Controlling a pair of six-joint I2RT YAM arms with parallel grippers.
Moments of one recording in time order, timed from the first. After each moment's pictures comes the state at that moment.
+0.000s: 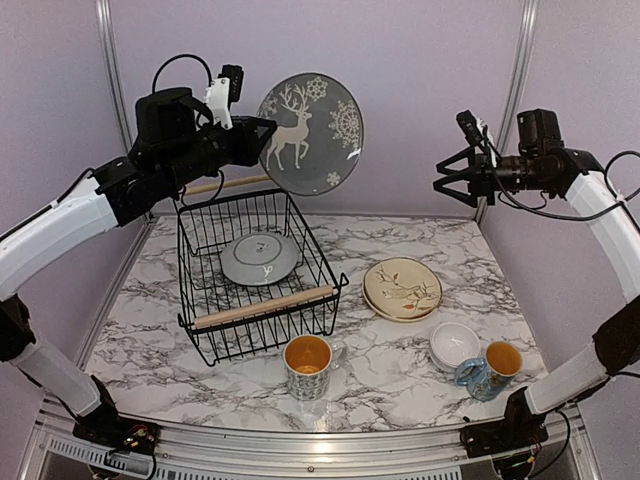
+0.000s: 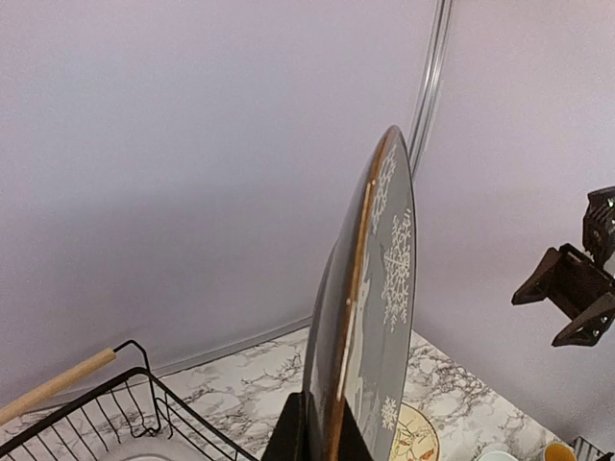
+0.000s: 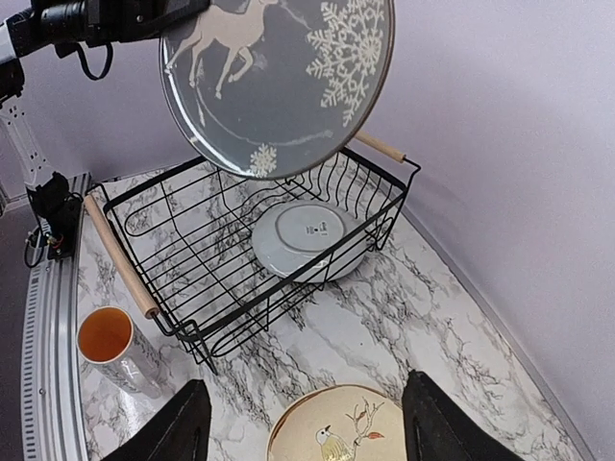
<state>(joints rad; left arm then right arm) -0.79 1.54 1.61 -0.07 -0.07 -0.19 0.12 1.39 1.64 -0.85 -0.96 -0.57</state>
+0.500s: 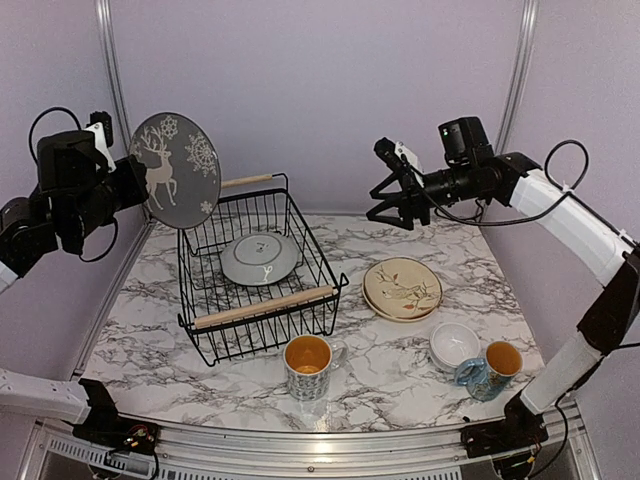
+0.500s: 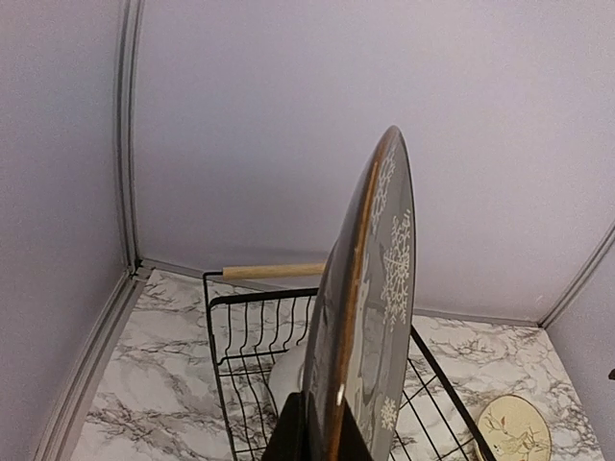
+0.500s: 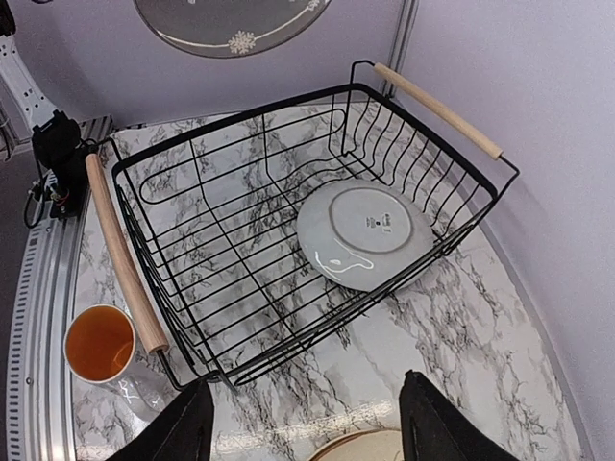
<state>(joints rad) -0.76 1.02 1.31 -0.49 -0.67 -0.41 0.47 1.53 1.62 -0.72 -0.73 -0.53</state>
